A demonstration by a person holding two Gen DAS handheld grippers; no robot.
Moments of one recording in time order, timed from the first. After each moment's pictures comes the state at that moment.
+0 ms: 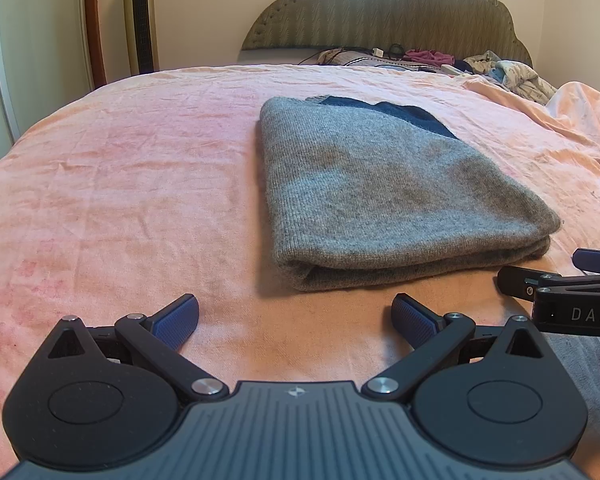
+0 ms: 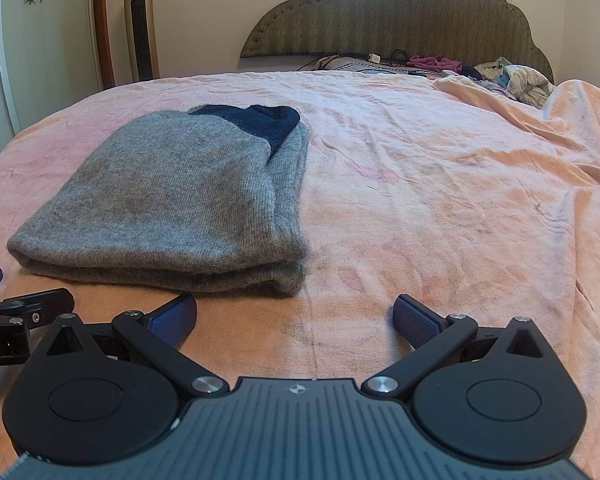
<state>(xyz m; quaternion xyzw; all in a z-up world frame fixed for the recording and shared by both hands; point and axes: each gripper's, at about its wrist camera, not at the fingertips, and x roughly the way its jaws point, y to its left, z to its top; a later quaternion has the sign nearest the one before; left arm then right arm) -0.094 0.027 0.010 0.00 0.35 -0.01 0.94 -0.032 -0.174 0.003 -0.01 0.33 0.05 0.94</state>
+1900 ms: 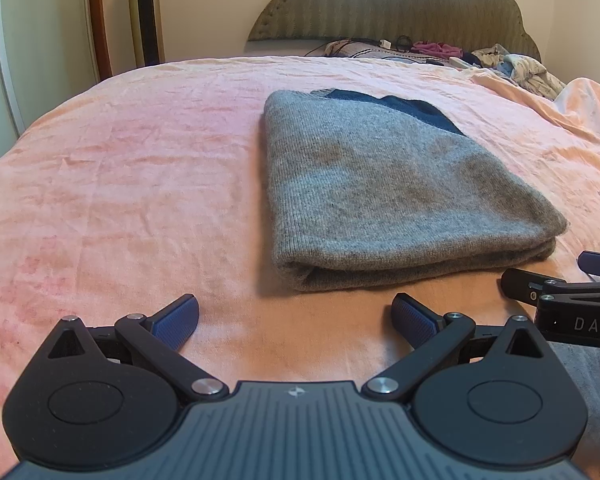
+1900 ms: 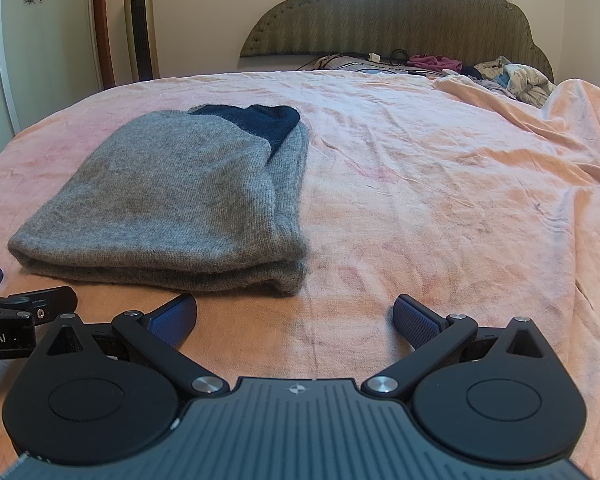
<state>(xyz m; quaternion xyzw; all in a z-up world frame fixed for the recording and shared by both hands) -0.089 0.025 0.013 0.00 0.37 0.00 0.93 -0.034 -0.172 0.003 -0.01 0.33 0.05 0.94</state>
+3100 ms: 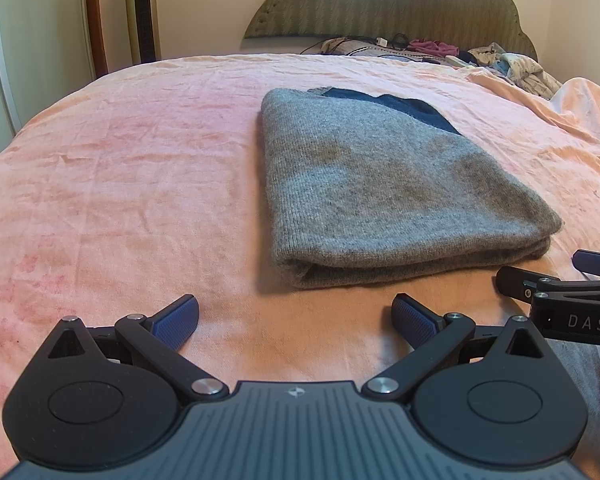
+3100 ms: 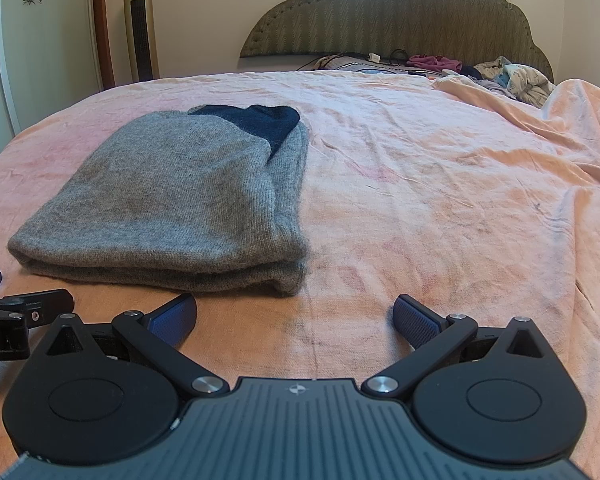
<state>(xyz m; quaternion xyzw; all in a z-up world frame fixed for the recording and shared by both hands) -0.091 0.028 0.013 -0.01 0.36 -0.01 0.93 -0.034 -0.172 0.003 0.00 0.33 0.05 0.94</state>
